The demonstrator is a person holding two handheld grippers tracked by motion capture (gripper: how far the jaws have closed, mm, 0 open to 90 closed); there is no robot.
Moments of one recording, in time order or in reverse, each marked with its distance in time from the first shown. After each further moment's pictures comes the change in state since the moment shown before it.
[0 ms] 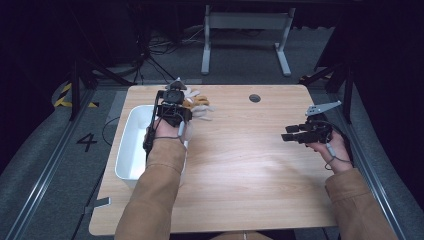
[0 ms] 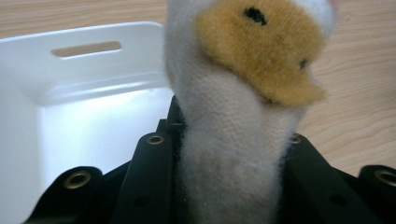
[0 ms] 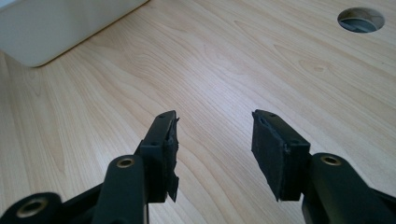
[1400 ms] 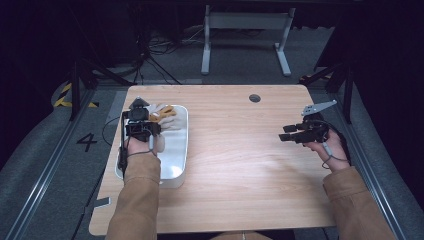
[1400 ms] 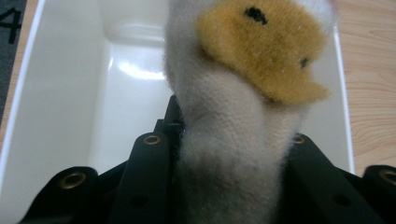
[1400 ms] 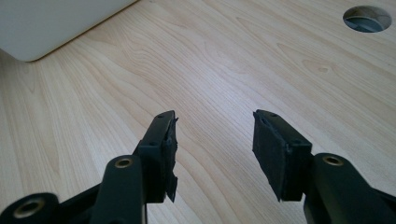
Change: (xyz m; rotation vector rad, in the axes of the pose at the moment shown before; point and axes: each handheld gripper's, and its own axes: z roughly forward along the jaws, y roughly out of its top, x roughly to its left) left arm 0.086 -0.047 0.029 0.011 0.046 -0.242; right arm 0.001 0.003 0.008 0.023 -0.004 -0.018
